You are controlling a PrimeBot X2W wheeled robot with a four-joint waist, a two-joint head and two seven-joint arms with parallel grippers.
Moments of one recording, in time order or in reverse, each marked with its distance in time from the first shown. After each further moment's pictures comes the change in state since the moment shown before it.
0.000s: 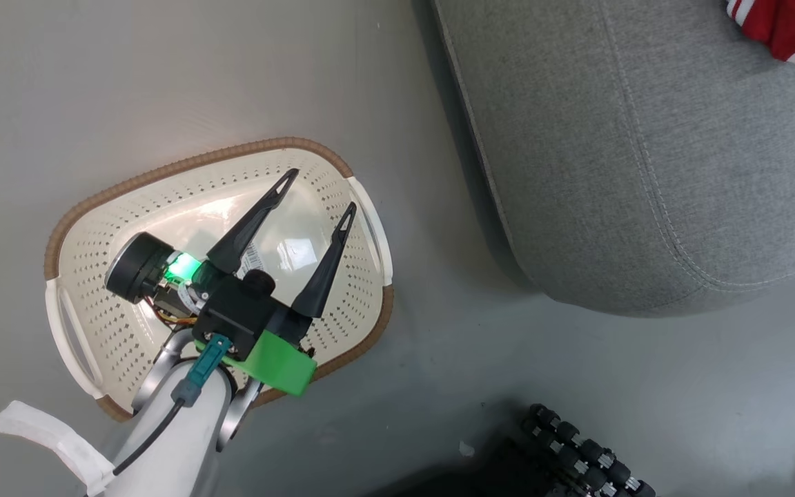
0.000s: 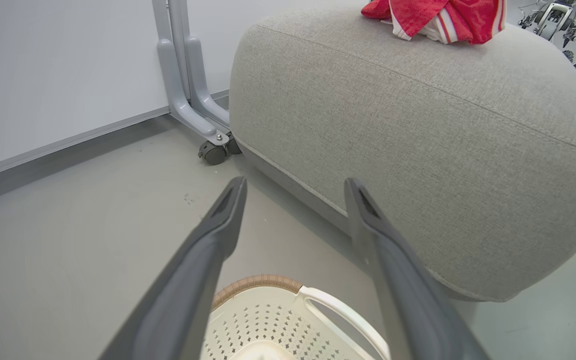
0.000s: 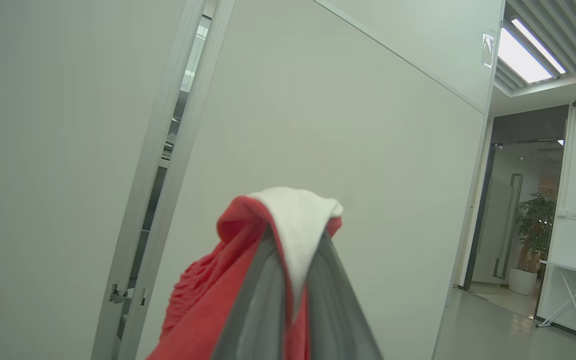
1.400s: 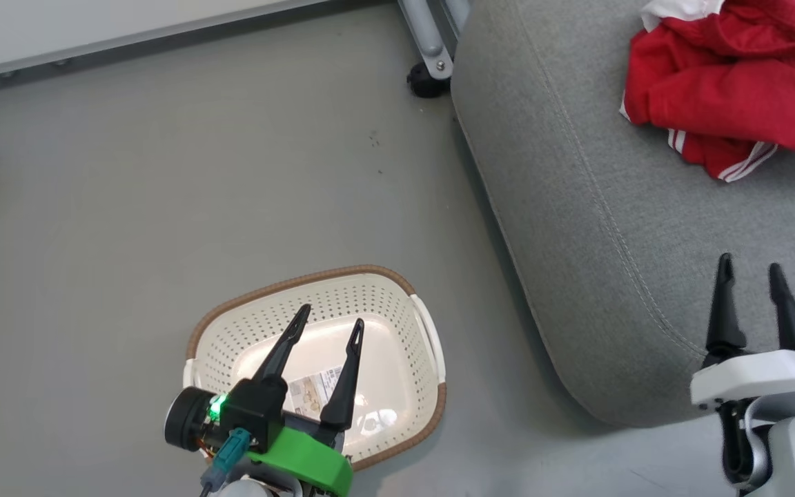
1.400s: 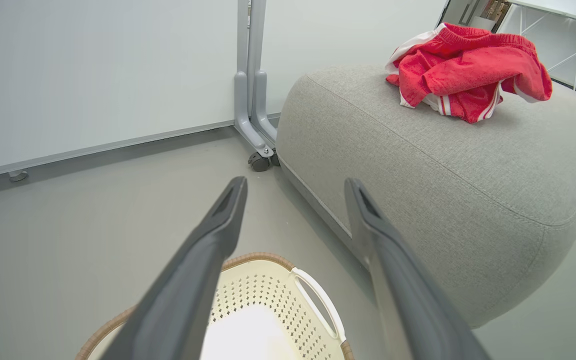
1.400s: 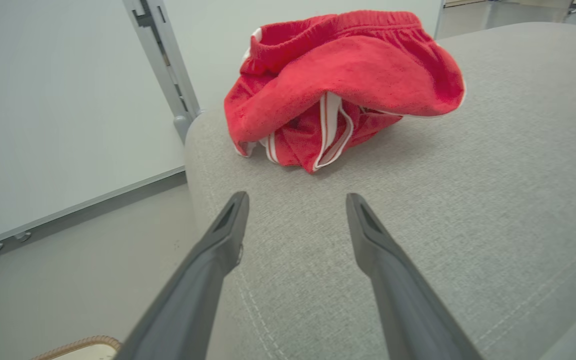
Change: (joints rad) left arm 0.295 -0.172 0.072 0.076 -0.117 0.051 0.000; right arm 1.076 0.320 0.028 0.058 0.058 0.000 0.000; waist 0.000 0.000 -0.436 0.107
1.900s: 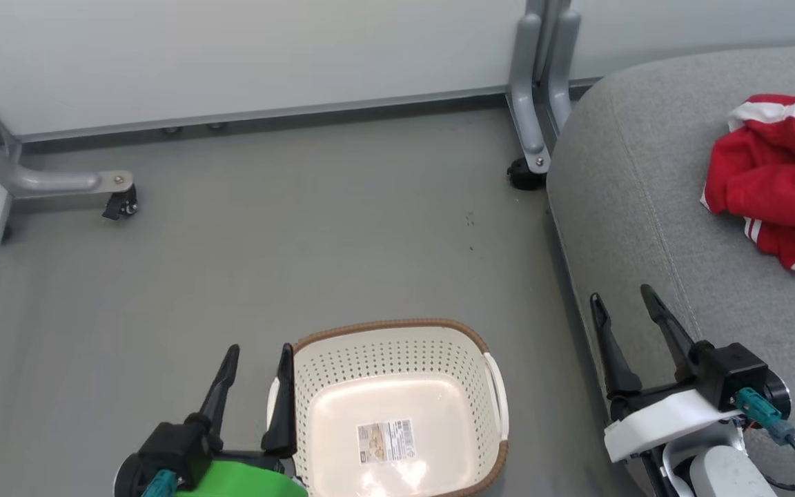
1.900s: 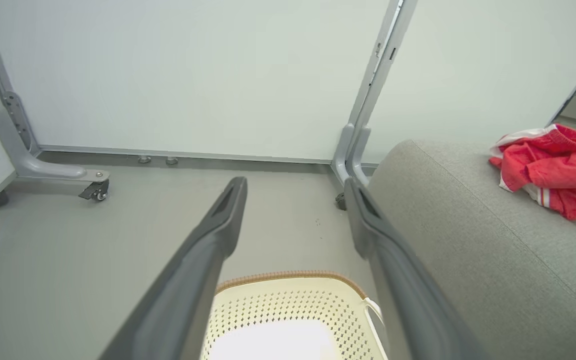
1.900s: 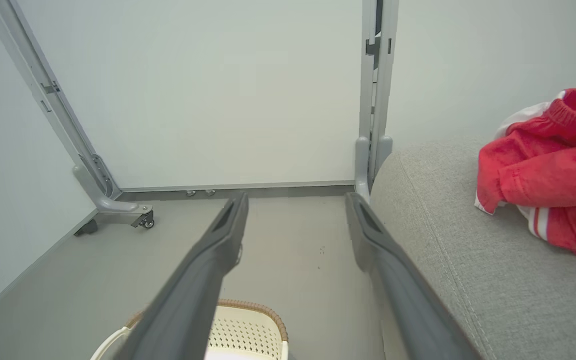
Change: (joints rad) left arm 0.143 -0.014 0.141 -0.065 -0.137 0.045 0.000; right arm 0.103 -0.038 0.340 -0.117 -0.057 0.000 0.000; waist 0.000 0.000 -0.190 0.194
